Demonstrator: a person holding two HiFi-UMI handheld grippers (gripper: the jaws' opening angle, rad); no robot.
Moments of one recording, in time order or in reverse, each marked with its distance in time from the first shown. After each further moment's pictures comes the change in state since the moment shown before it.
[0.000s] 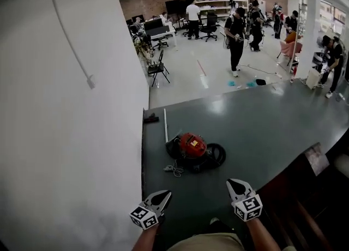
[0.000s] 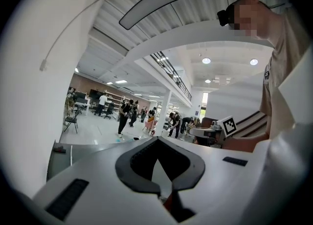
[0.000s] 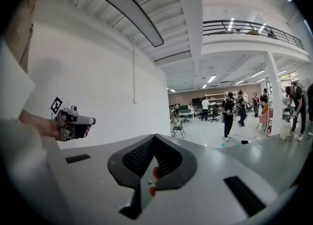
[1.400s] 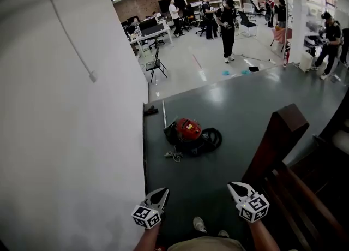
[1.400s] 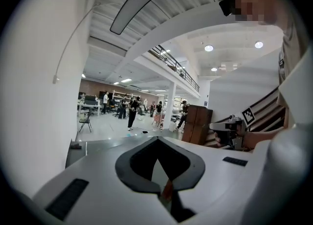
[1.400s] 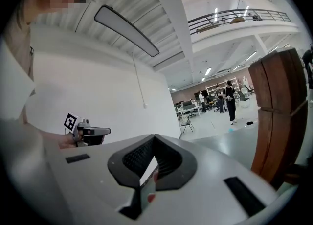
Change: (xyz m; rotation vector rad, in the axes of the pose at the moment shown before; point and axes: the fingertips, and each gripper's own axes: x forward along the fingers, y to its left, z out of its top) left arm -0.095 -0.169 -0.064 0.067 0.075 0.162; right arm -0.232 0.069 -0.050 0.196 -0.026 0.099
